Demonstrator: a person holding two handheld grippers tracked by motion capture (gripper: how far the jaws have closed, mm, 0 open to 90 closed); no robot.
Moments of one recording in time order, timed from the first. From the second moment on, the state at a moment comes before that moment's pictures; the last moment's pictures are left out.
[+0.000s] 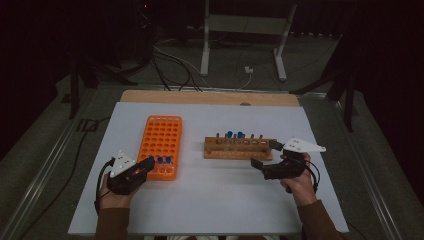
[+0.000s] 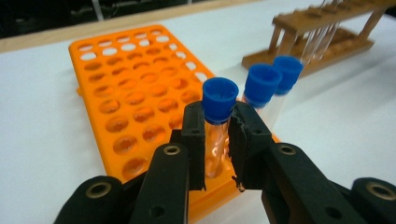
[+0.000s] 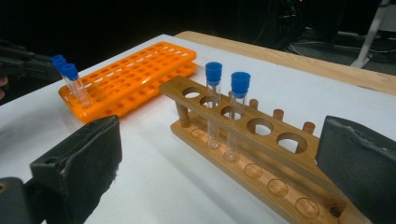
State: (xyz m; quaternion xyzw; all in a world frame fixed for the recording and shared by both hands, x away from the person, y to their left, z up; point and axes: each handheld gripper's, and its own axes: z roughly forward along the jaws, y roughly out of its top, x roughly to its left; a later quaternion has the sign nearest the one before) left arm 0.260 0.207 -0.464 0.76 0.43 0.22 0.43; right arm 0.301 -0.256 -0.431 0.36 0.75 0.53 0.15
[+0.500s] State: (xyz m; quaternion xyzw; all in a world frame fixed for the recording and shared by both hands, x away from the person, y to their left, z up) left arm 0.254 0.214 -0.456 0.73 0.42 0.21 0.49; right arm 0.301 -0.258 -0.430 0.36 0.75 0.53 0.15
